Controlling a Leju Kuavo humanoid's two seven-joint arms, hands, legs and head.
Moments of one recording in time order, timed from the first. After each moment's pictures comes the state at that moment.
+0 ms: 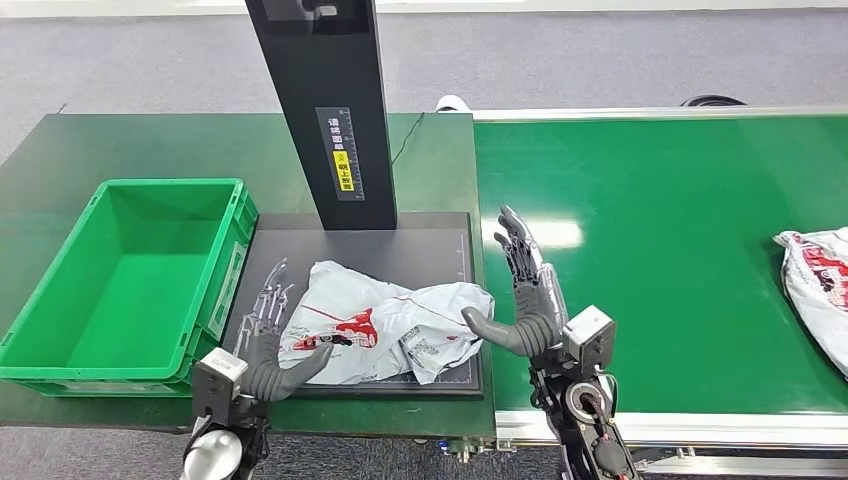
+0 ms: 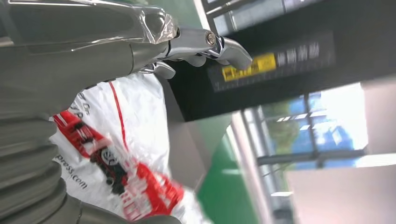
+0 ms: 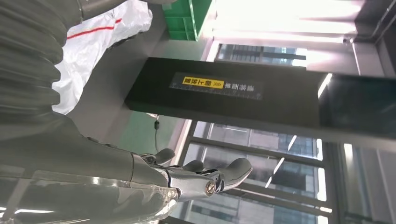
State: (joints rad) left arm -0.04 -0.10 -0.19 -1.43 -0.32 -0.05 -0.49; right arm -0.24 0.07 0.26 -1.26 0.04 0.18 -0.63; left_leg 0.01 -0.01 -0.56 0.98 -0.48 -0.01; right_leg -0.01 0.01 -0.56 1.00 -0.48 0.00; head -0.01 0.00
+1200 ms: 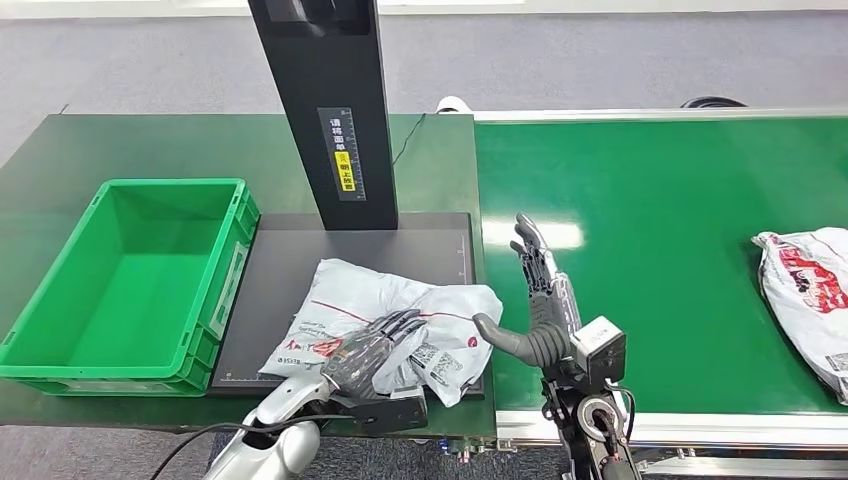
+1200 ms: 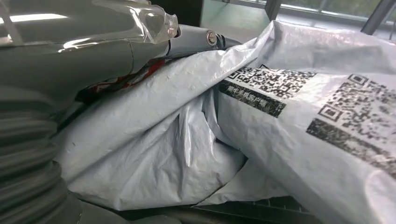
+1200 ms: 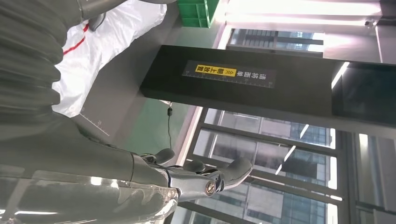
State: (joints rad) left arm -0.27 -0.07 -0.51 -1.12 -1.07 -0.12 -0.16; right arm -0.17 0.12 0.16 -1.35 0.14 0.21 -0.59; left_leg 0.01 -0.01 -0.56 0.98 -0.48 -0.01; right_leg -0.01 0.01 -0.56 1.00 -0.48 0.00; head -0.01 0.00
